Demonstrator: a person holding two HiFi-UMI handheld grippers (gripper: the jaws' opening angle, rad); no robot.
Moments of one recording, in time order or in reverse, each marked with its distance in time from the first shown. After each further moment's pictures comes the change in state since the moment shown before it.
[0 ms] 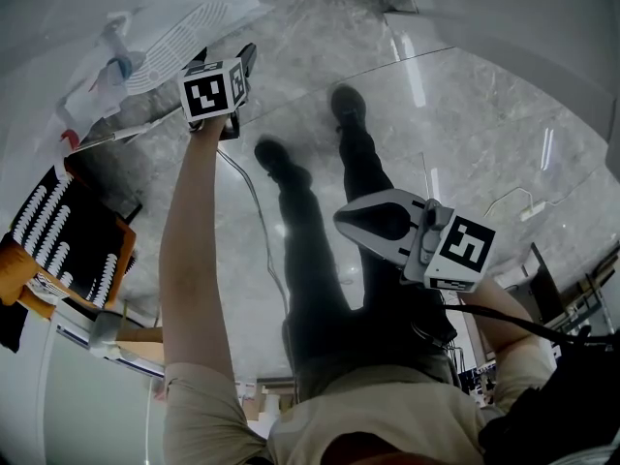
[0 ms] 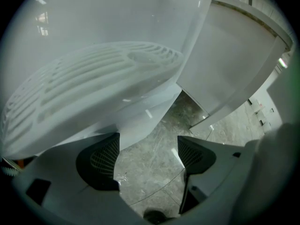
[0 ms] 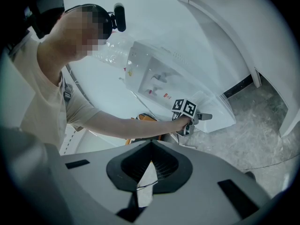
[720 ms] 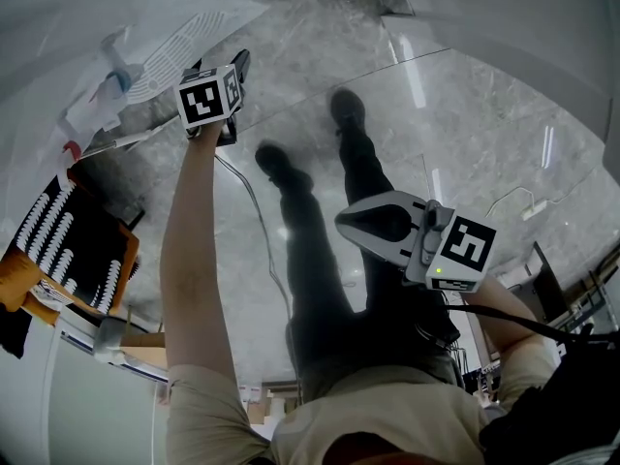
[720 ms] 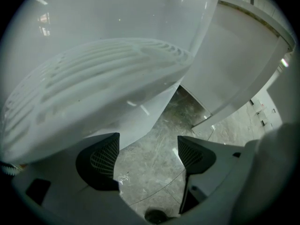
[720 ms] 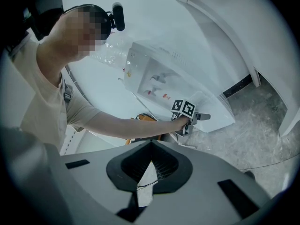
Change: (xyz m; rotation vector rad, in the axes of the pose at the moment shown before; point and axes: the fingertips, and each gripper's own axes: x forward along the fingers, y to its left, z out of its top) left arm 0.002 0.008 0.002 -0.008 0.003 0.017; right arm -0.004 -0.003 0.003 0.006 0.003 -0.005
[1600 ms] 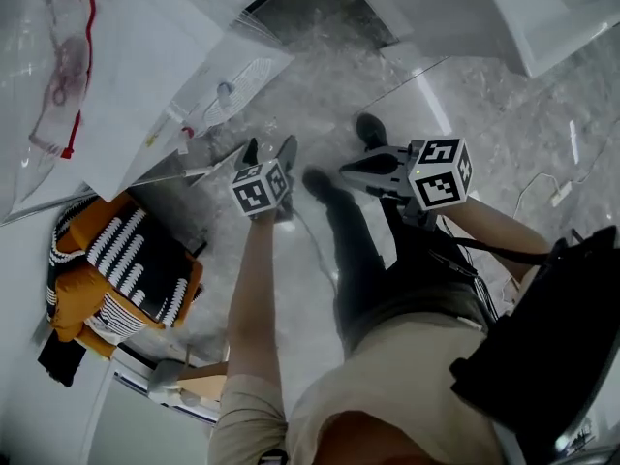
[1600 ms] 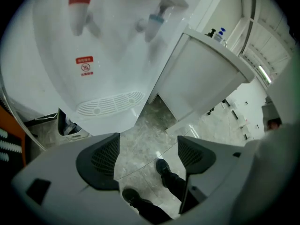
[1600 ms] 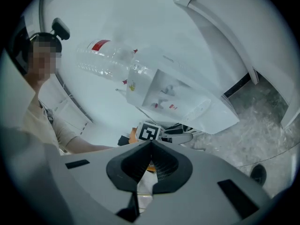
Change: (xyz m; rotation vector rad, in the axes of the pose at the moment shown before) left arm -0.200 -0.053 -0.038 -0.102 -0.034 -0.160; right arm 0.017 0.052 0.061 0.138 -0.057 -0.024
